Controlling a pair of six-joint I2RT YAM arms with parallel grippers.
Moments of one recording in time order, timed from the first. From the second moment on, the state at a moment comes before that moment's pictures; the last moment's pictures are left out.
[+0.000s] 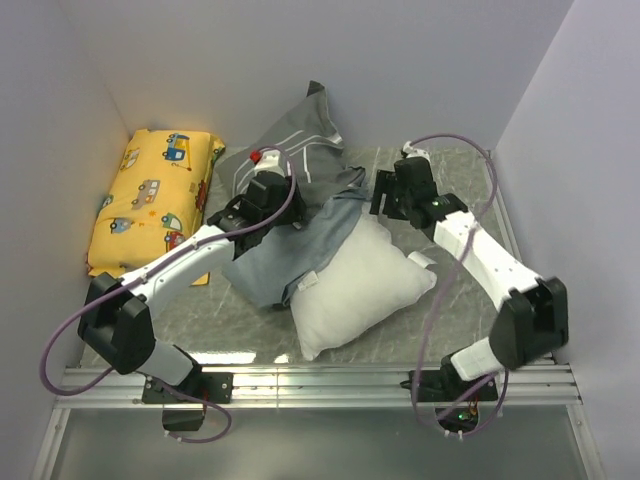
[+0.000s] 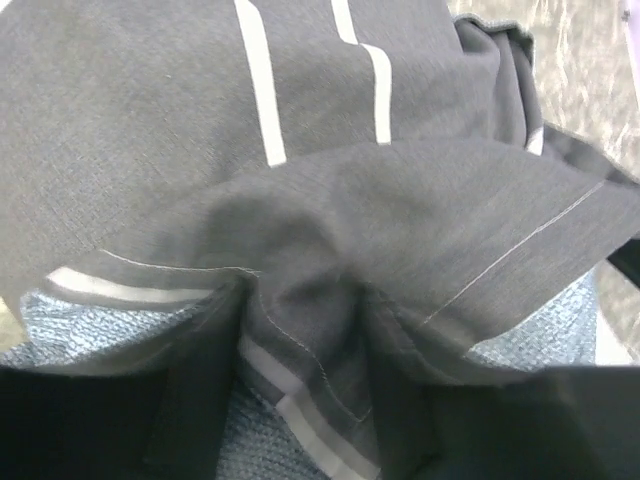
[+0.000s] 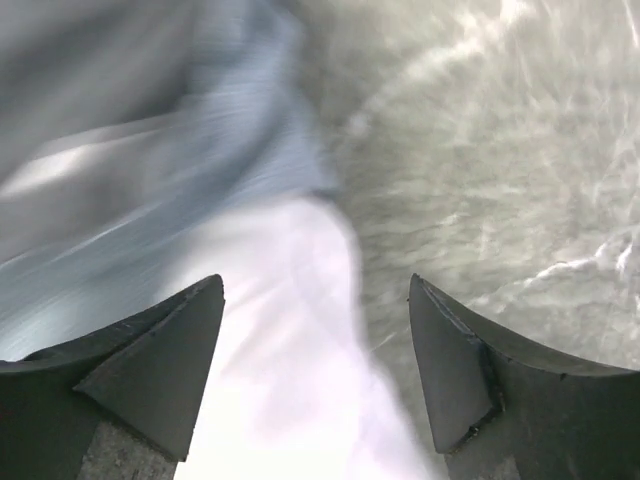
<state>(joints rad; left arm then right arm) -0.63 1.47 1.18 -0.21 -0.27 -0.58 0.38 1.48 1.22 -0.46 0.18 0.42</state>
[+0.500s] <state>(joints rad) -0.64 1.57 1.29 -0.25 -0.32 -0.59 0.87 1.12 0.93 -0.50 0.32 0.53</state>
